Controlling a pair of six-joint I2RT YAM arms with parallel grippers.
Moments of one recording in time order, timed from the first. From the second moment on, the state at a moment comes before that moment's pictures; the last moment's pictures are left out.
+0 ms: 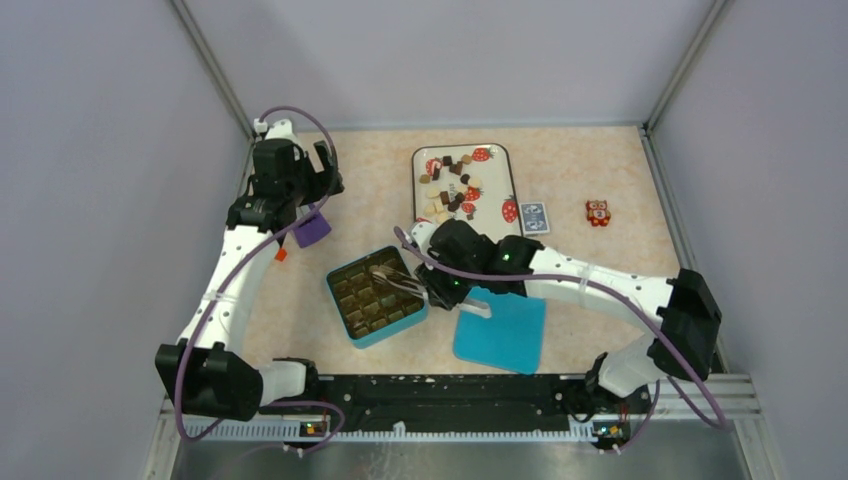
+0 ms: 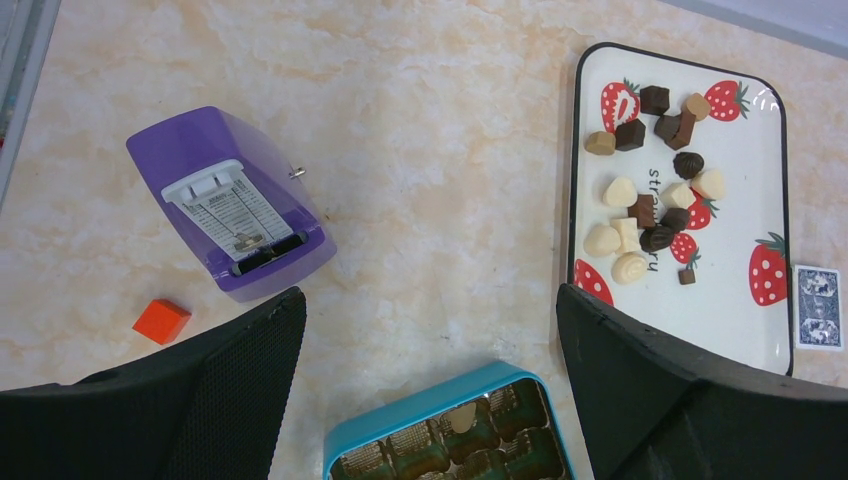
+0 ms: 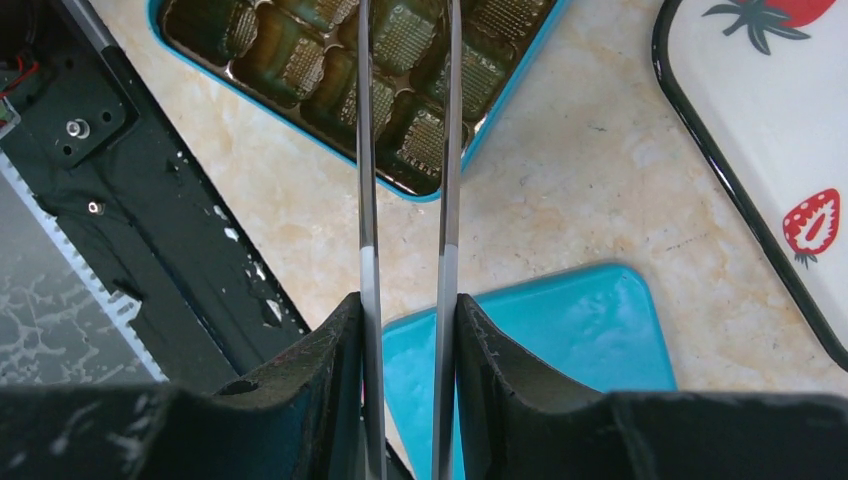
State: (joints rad) left arm -0.10 1.25 1.23 -0.49 -0.07 -0.34; right arm 1.07 1.46 1.21 -0.61 -0.05 0.12
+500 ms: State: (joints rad) left arm -0.10 1.25 1.23 -0.49 -0.07 -0.34; right arm 1.07 1.52 1.21 -0.59 -0.05 0.10
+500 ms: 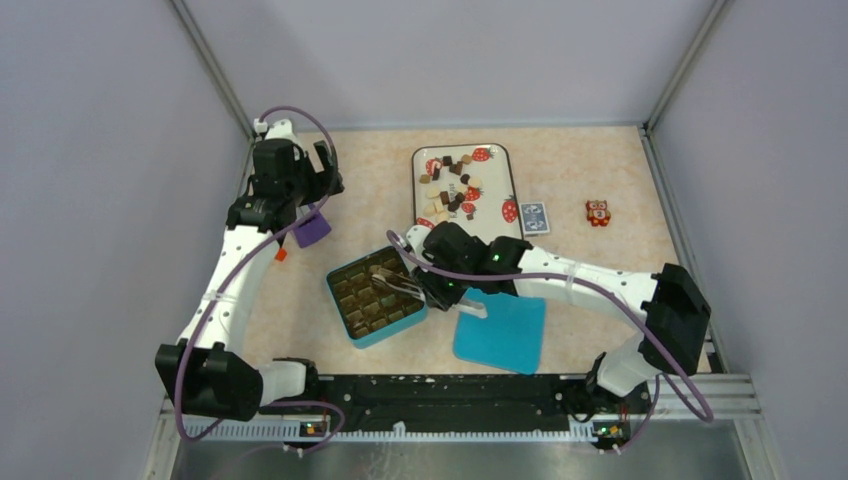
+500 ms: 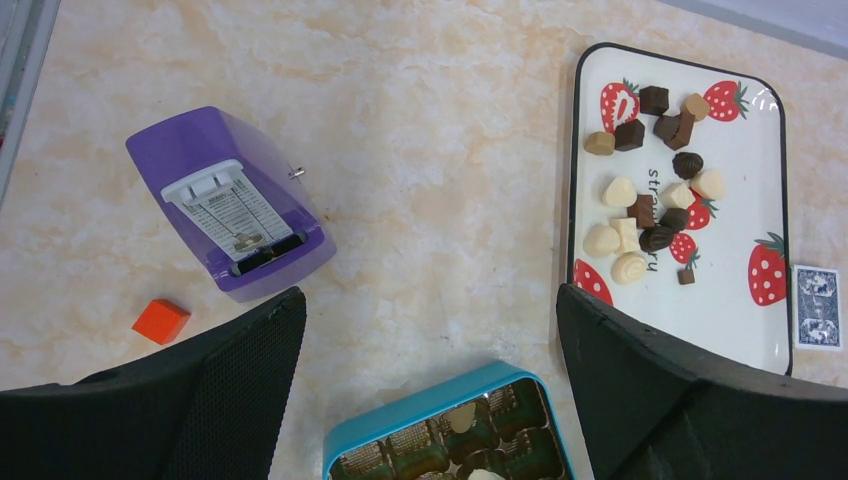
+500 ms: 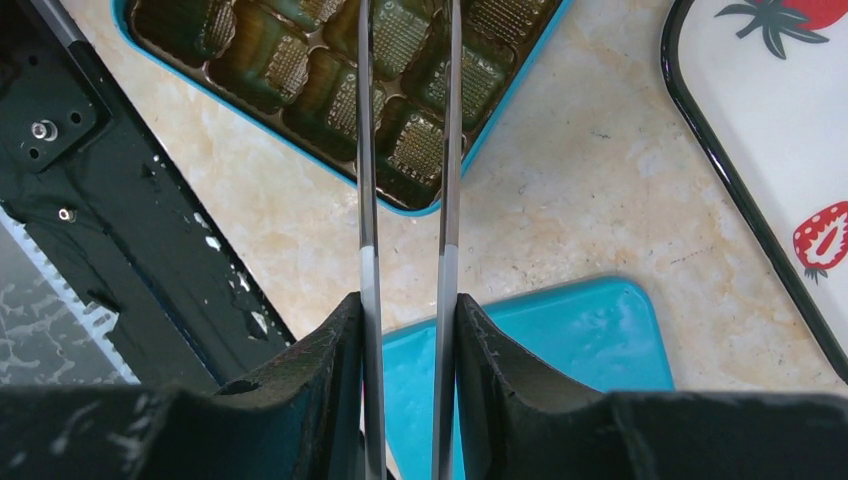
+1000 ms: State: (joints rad) left arm -0.10 1.25 1.23 -0.49 -0.07 -0.34; right arm 1.07 1.53 1.21 -0.58 -0.02 0.10
